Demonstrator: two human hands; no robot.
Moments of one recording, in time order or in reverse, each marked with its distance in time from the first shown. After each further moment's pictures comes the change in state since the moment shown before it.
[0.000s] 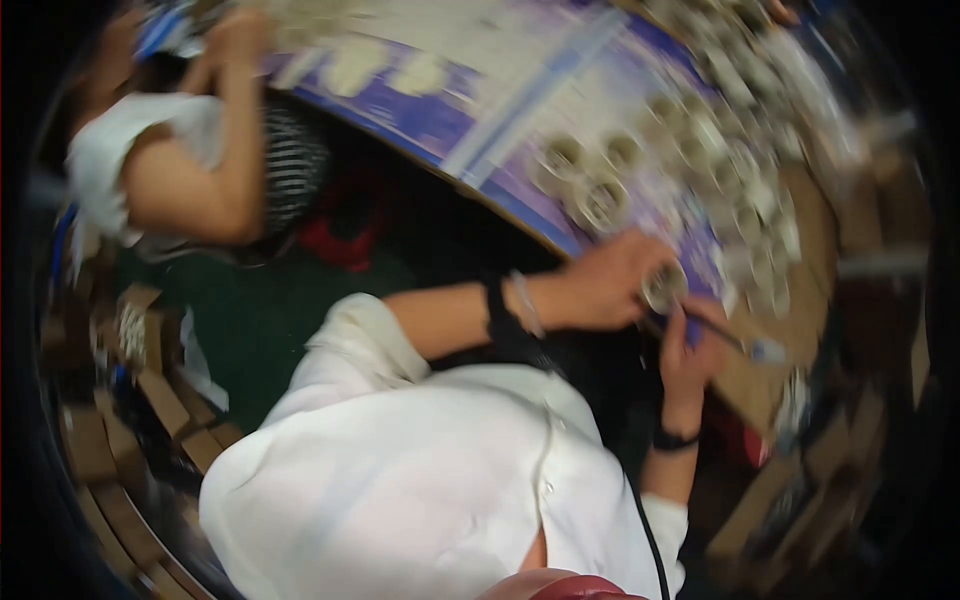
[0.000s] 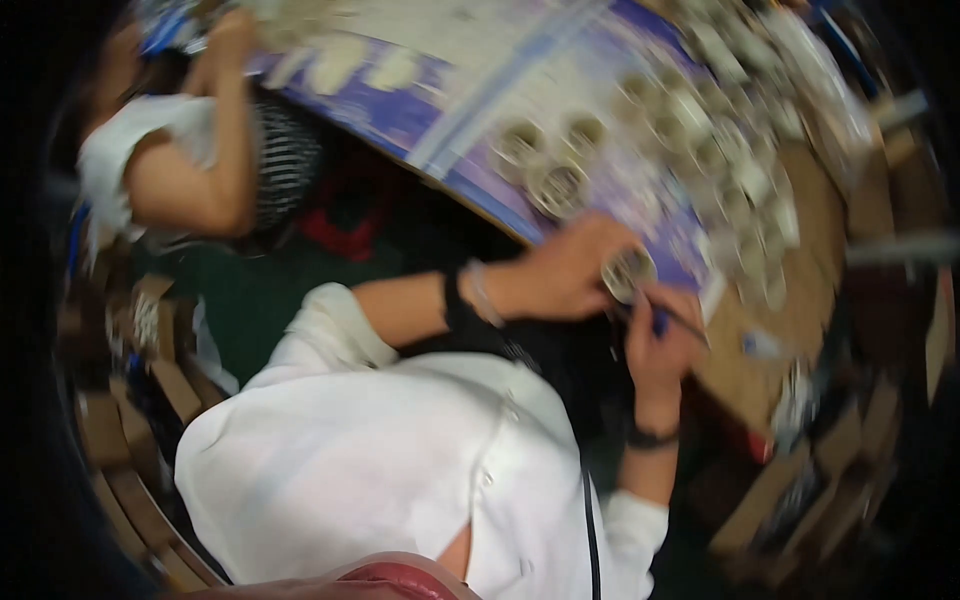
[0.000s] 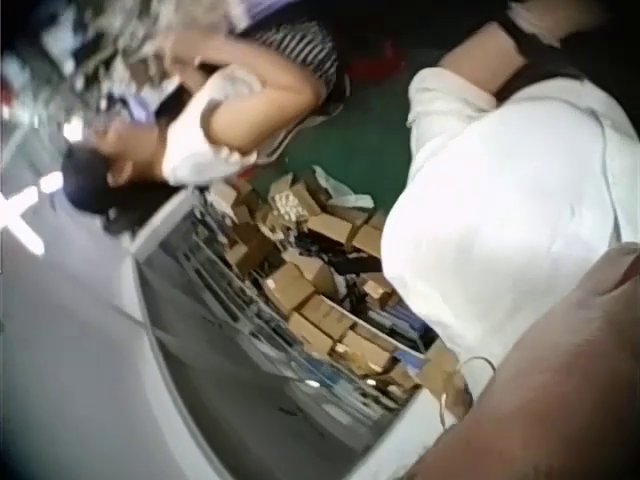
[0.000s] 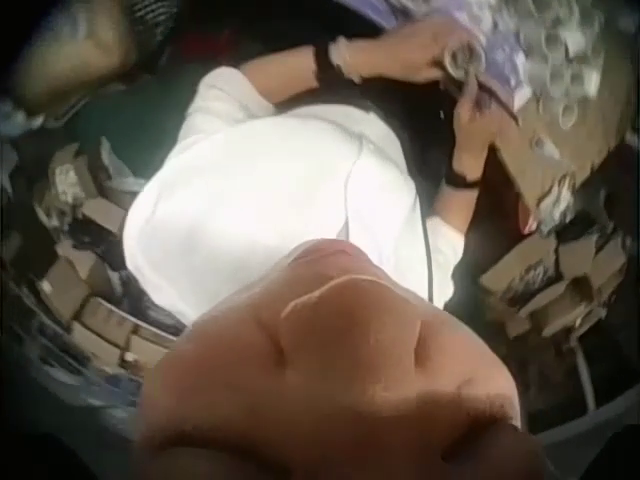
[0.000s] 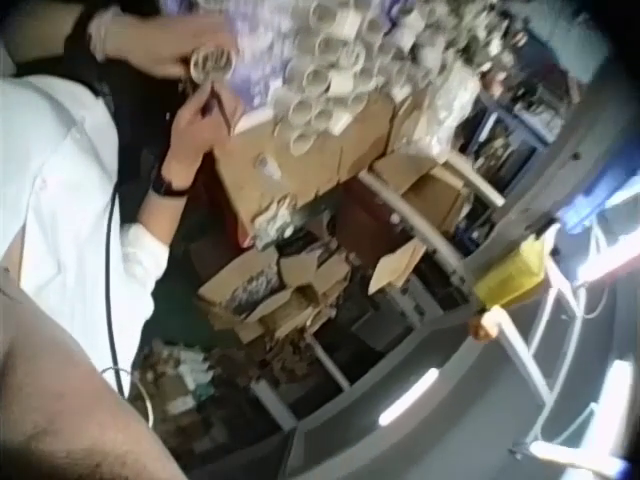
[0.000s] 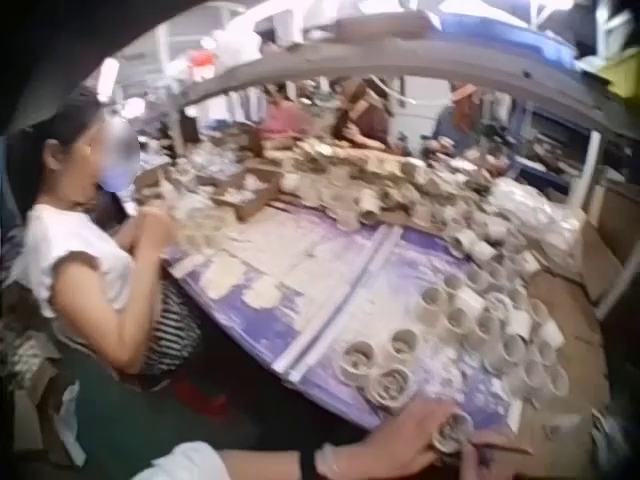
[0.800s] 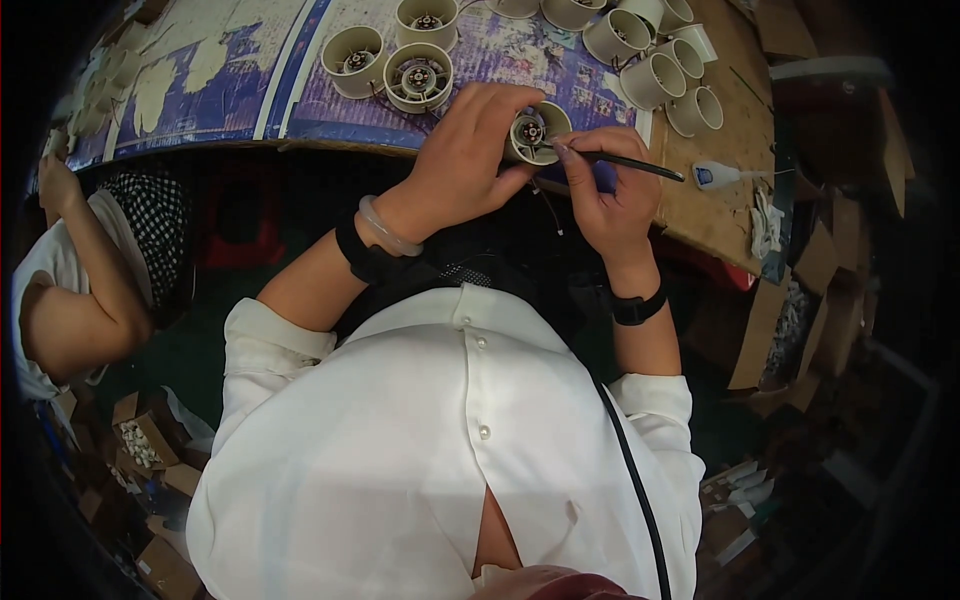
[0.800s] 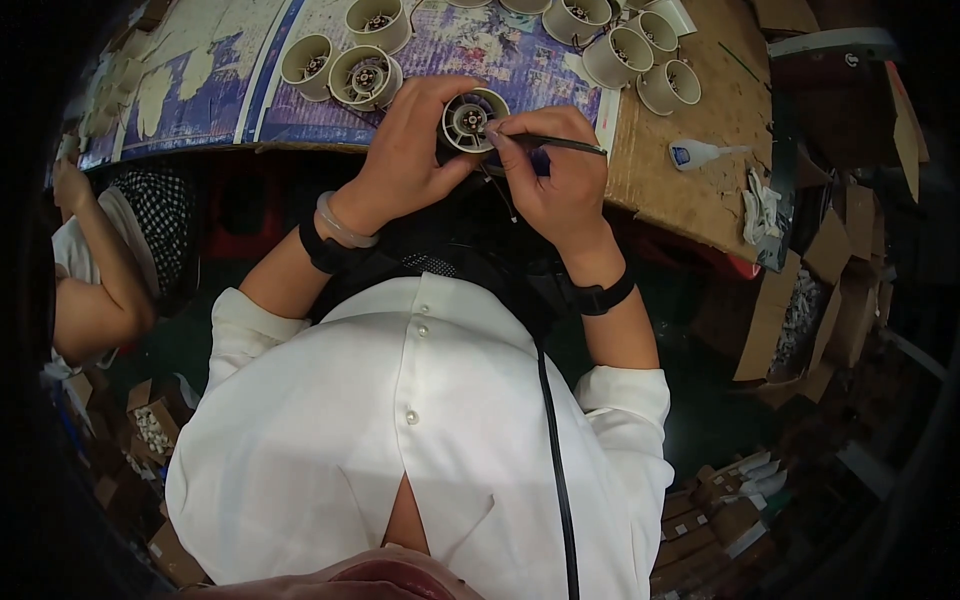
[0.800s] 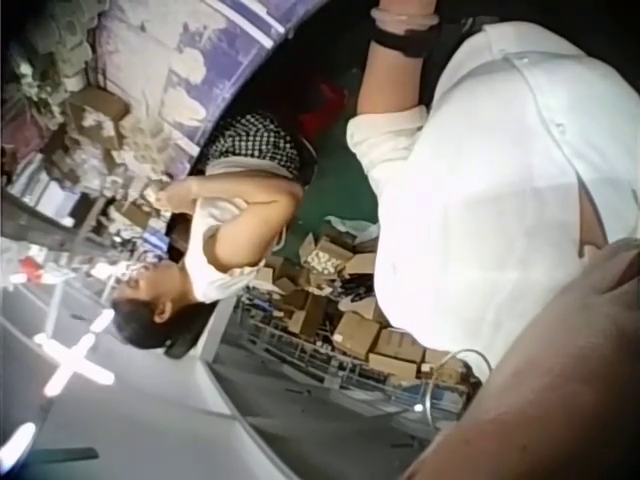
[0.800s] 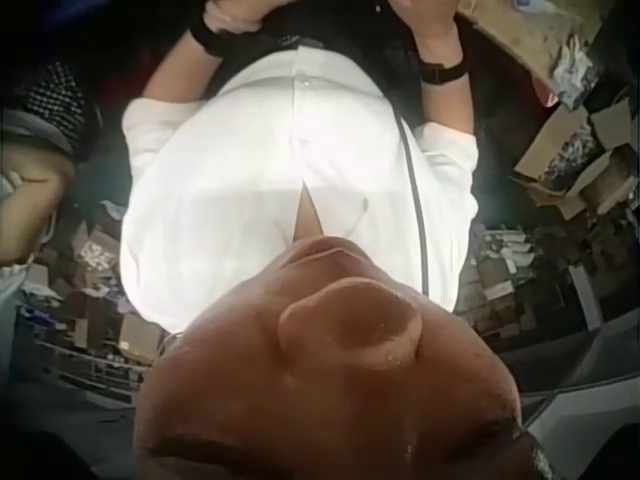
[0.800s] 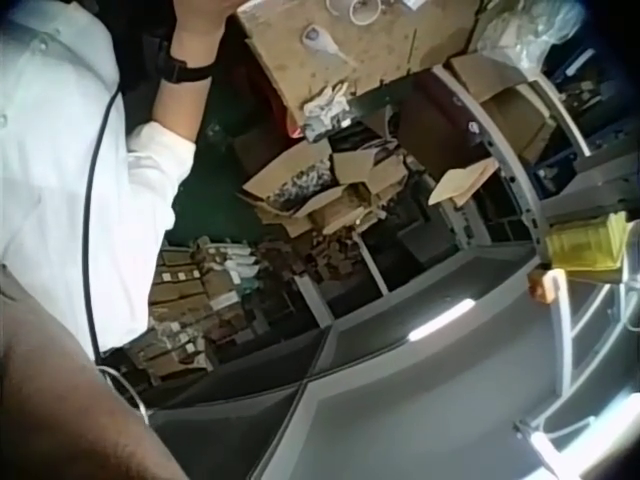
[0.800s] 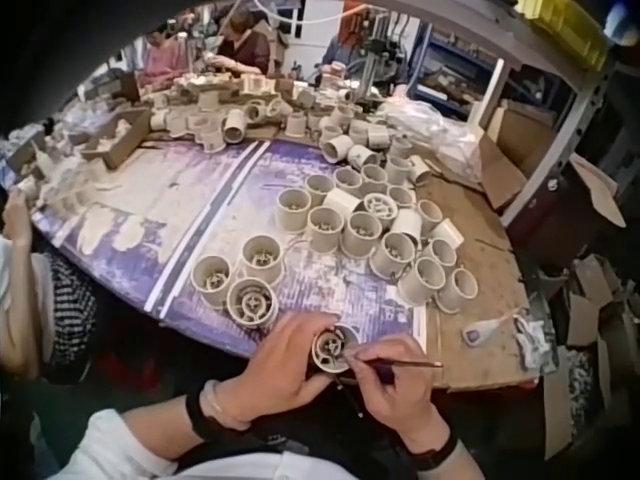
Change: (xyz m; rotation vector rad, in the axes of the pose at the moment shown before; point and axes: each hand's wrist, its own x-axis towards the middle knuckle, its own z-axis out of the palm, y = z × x) left_hand -0.003 0.000 -0.002 0.090 -0.036 0.061; right_hand 0.005 0.000 -0.004 0.070 -0.015 -0.067
